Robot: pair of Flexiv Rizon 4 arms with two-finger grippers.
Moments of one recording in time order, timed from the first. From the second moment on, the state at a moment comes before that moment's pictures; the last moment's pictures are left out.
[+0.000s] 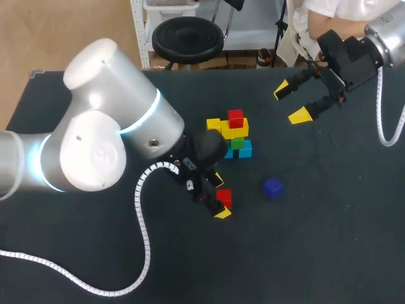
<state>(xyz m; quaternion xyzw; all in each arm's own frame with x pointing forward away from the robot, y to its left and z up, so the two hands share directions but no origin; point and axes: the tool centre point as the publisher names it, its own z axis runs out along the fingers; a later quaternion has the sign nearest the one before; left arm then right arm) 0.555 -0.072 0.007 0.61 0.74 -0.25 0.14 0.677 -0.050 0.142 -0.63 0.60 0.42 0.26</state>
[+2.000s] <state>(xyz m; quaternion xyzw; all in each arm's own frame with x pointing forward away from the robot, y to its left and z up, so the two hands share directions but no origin) 0.586 -0.038 0.080 0.68 0.69 -0.18 0.17 0.677 -0.050 0.142 -0.63 0.60 0.42 0.26</state>
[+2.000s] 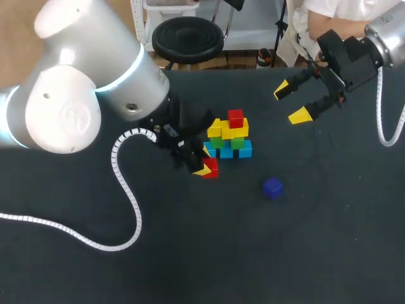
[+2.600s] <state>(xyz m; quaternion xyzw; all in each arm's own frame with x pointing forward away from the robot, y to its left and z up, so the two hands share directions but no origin) 0.640 -0.043 0.130 0.68 0.68 -0.16 0.22 0.677 -0.050 0.142 -0.63 0.60 0.42 0.26</state>
